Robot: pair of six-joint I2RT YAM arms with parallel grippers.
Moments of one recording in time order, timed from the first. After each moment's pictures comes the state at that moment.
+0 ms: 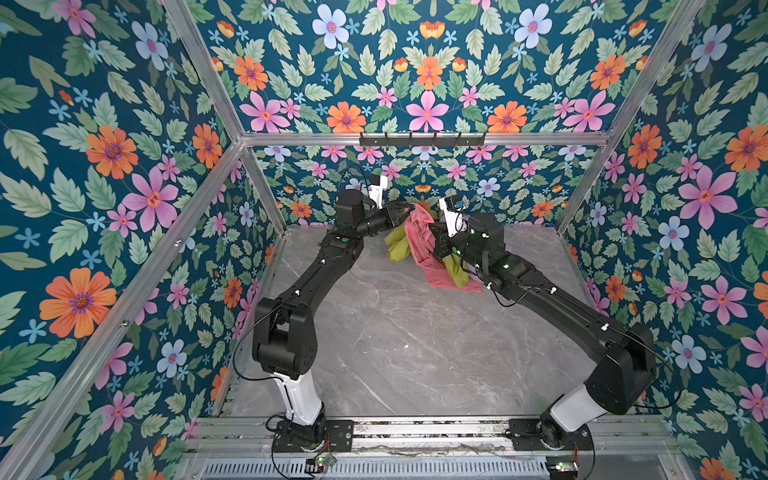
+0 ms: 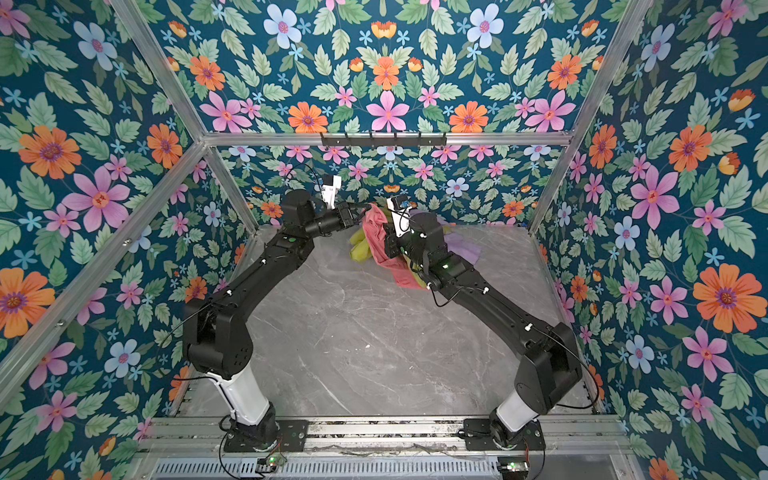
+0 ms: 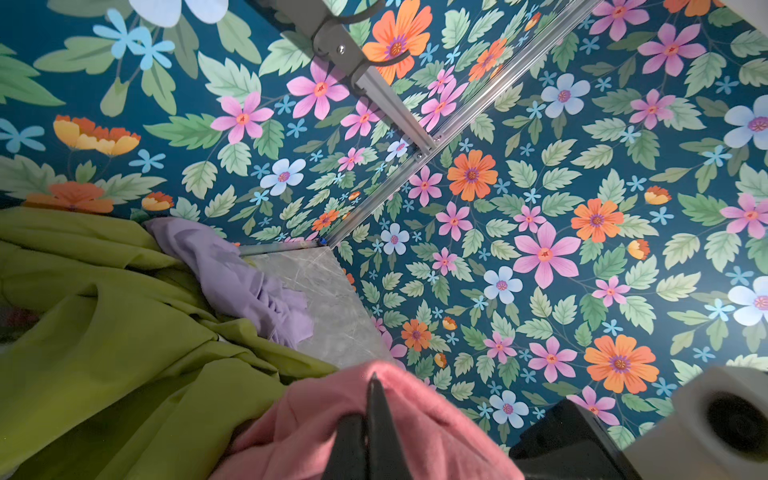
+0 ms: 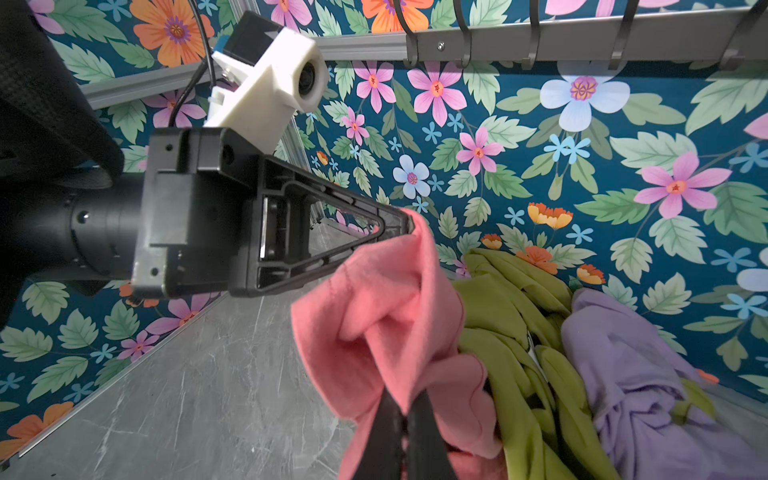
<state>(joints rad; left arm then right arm) -0.34 1.80 1.59 0.19 0.69 -0.76 0.60 1.58 1.44 -0.03 -0.02 0.09</state>
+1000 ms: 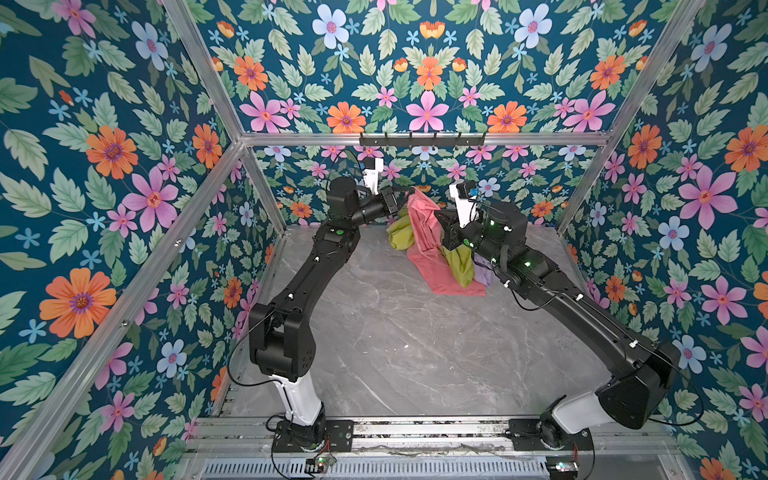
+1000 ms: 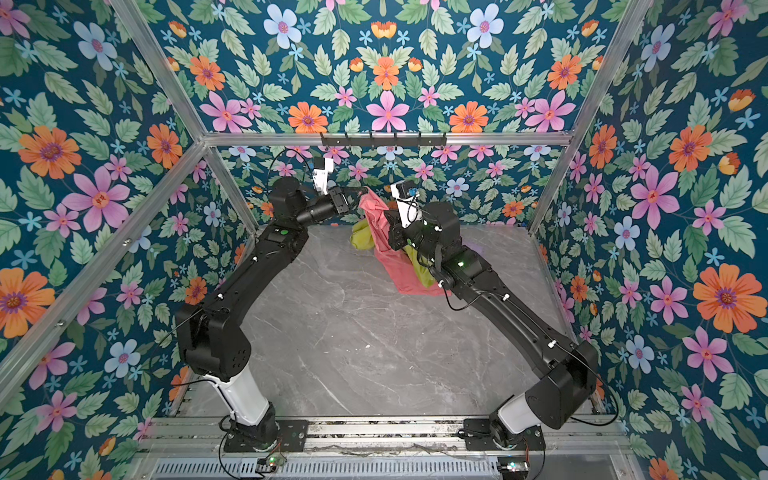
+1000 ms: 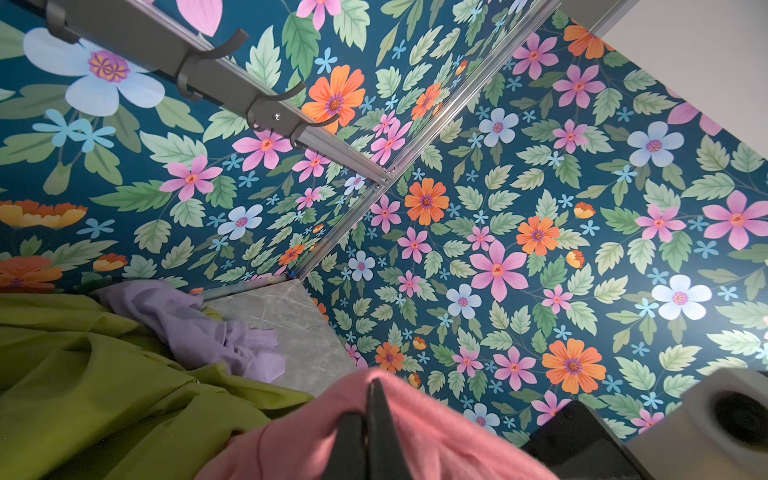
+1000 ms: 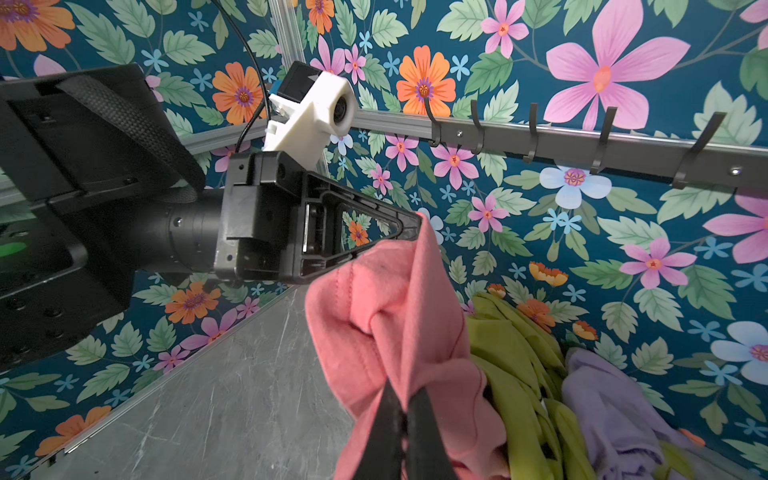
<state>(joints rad) -0.33 1.77 1.69 0.21 0.72 -0.81 0.60 1.48 1.52 -0.11 -0.08 0.05</state>
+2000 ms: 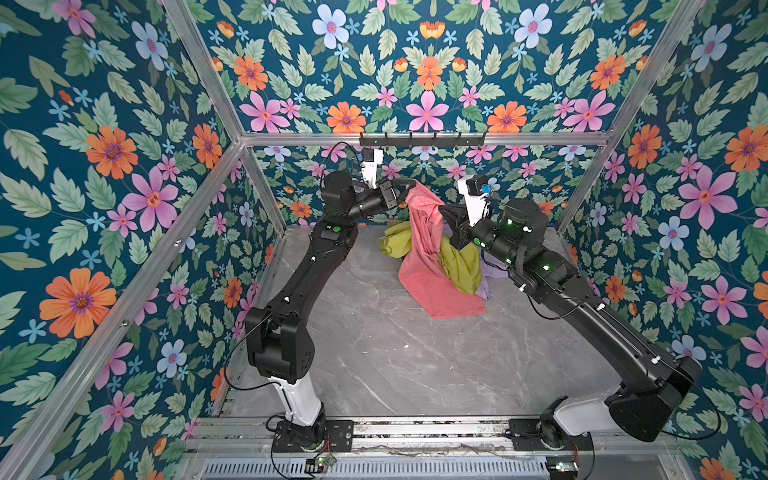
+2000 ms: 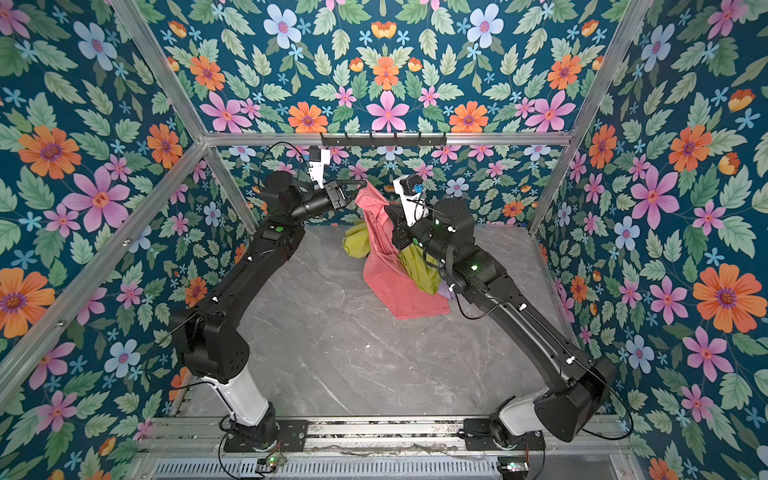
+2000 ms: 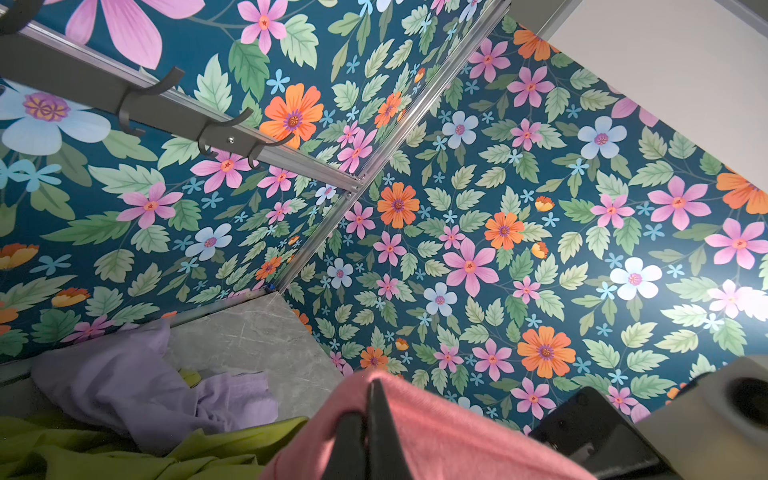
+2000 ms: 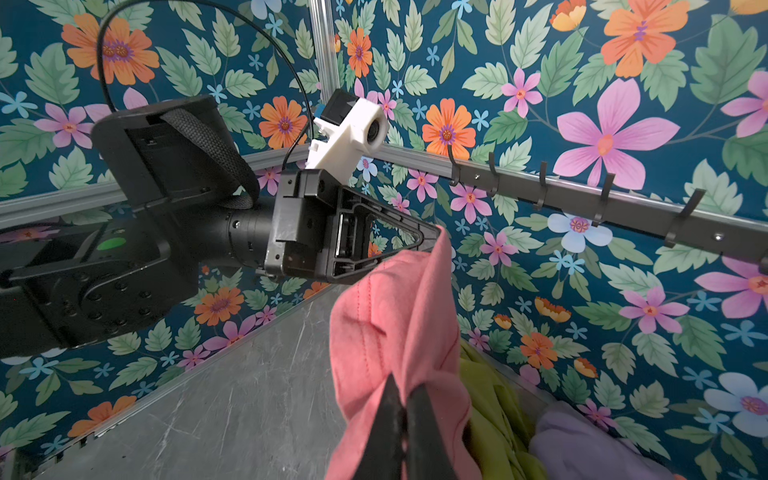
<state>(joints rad) -0.33 1.77 1.73 0.23 0.77 -0.82 0.61 1.42 1.55 -0.15 -0.12 0.00</state>
